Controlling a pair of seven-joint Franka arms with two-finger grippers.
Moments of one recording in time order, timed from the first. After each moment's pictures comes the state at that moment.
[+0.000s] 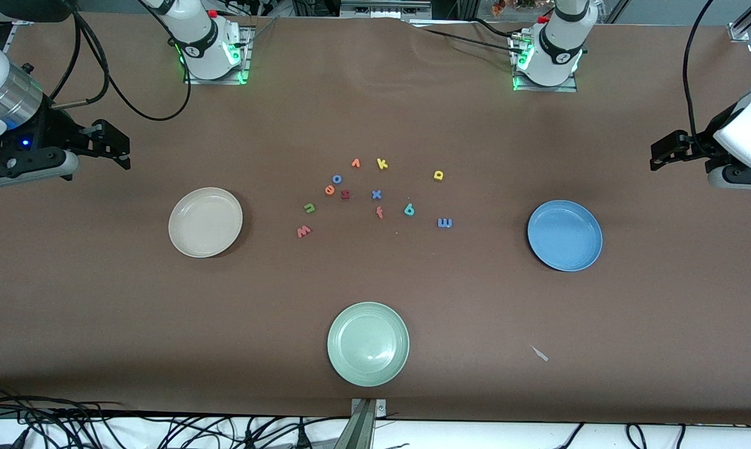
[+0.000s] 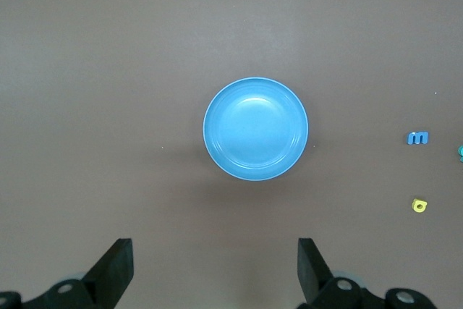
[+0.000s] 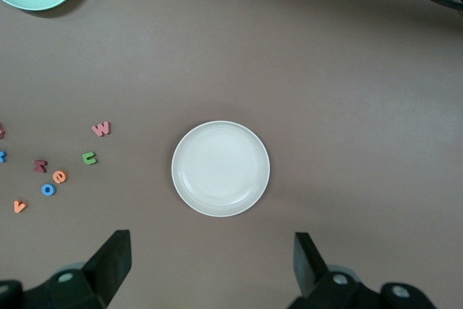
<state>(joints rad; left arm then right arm) 0.04 0.04 -0.04 -1.62 0.04 1.58 0.05 0.09 0.08 0.06 -1.51 -0.04 1.63 -0.09</state>
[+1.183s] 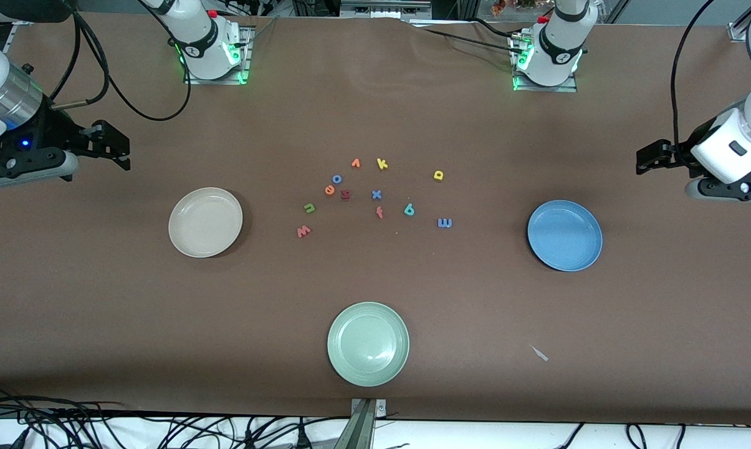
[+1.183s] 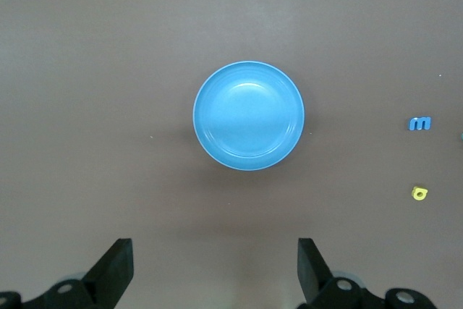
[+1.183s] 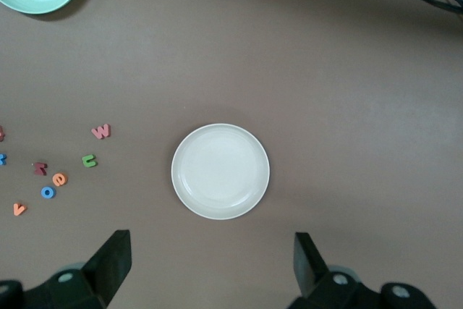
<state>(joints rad) 0.02 0.09 -0.04 -1.62 0.03 1.56 0.02 0.09 0.09 0.06 -1.51 -0.04 1.65 -0.09</state>
